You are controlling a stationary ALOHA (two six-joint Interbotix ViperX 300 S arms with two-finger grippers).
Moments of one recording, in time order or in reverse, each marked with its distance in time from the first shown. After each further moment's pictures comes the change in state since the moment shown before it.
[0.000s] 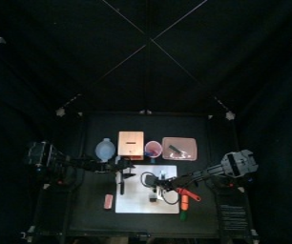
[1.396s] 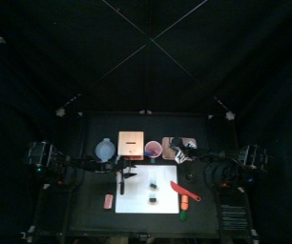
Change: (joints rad) left arm 0.000 0.002 0.002 -0.002 -0.051 0.000; right arm -0.620 -0.256 0.405 -0.129 -0.043 0.029
